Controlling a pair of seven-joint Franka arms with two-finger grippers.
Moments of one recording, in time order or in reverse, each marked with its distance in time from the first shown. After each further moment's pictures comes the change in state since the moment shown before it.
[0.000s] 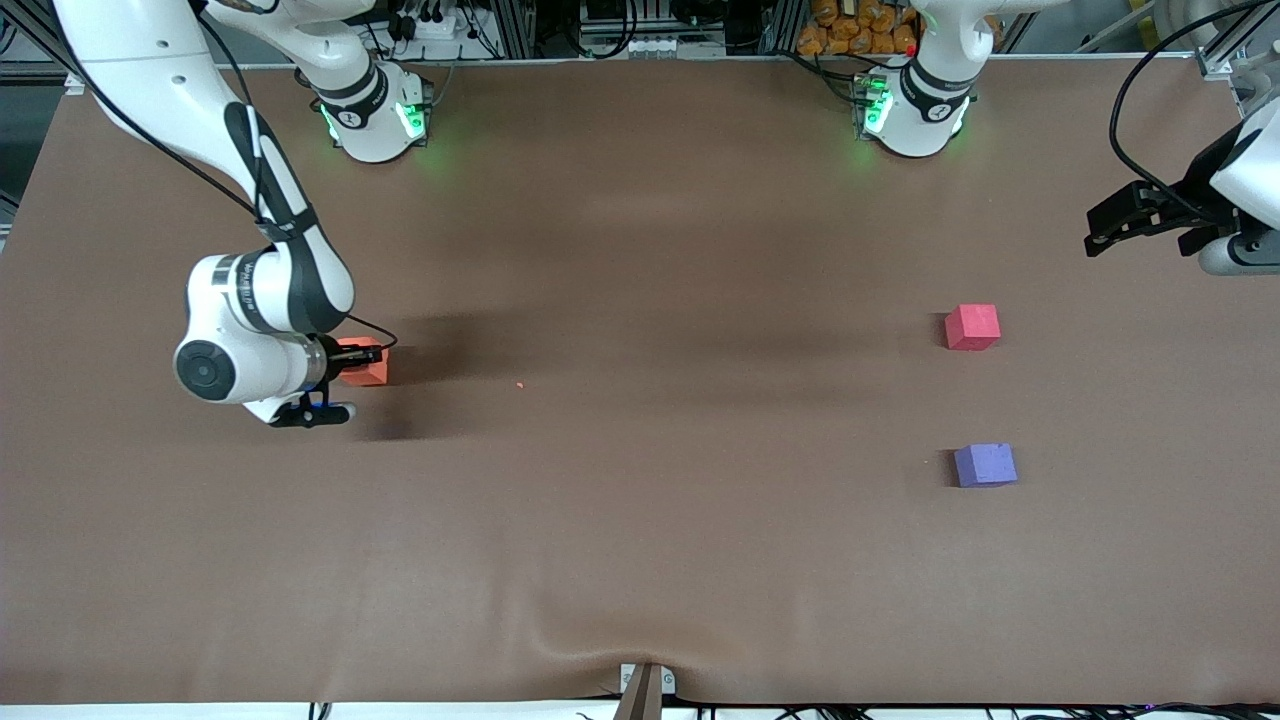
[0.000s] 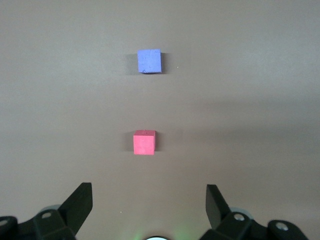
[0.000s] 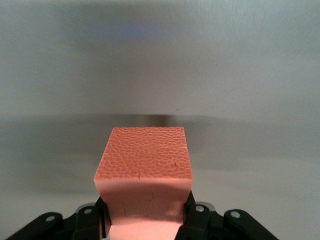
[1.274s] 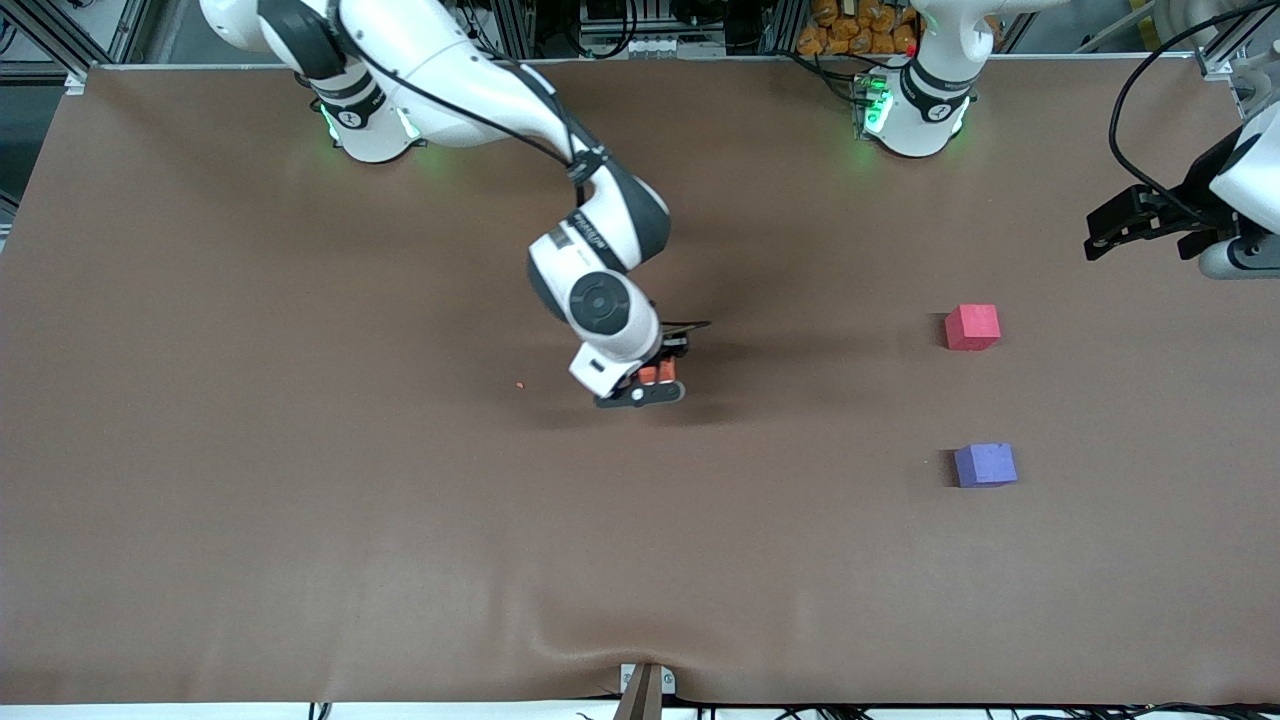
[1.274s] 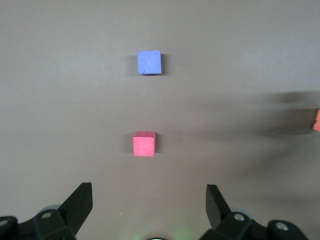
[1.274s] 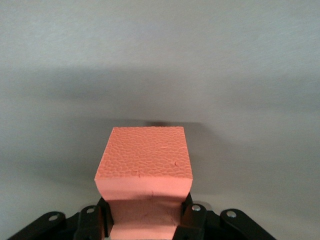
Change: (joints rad) left arm 0.001 0.008 0.000 -0.002 0.000 0.010 0.000; right arm 0.648 0.423 0.022 0.634 0.194 0.168 0.577
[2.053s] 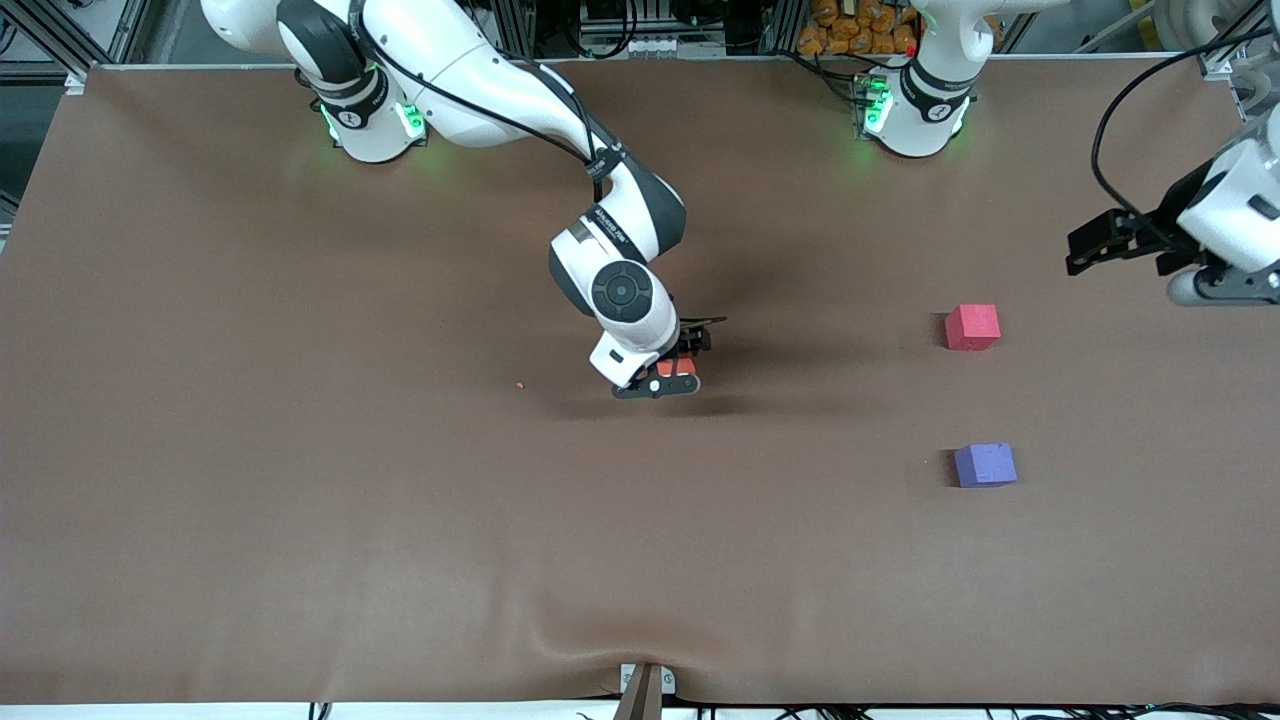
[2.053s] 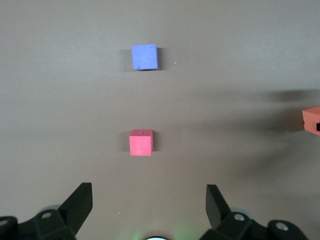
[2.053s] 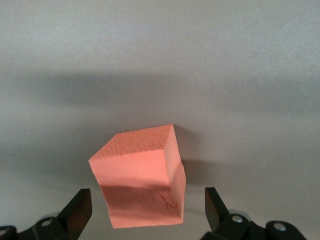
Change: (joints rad) left arm -0.019 0.055 -0.007 -0.010 0.000 0.019 0.000; right arm 0.020 0.017 -0.016 0.022 0.002 0.001 0.022
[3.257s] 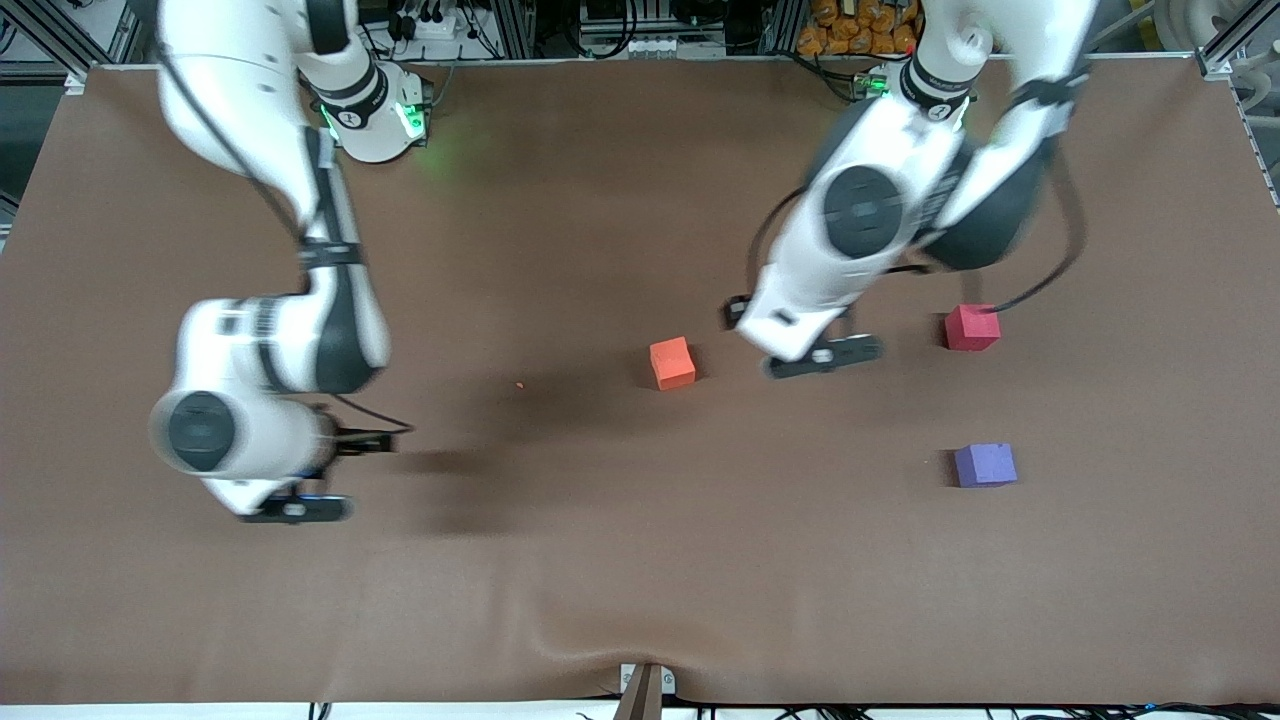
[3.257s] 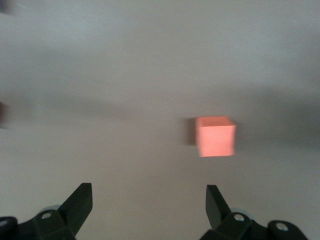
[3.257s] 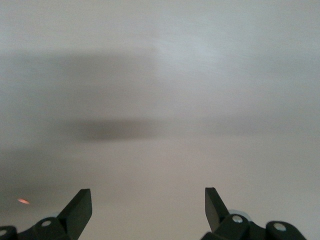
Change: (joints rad) left arm -0.524 0.403 -0.021 0.127 -0.064 0.239 -0.790; right arm -0.297 -0.202 -0.474 -0.081 -0.052 -0.381 -0.587
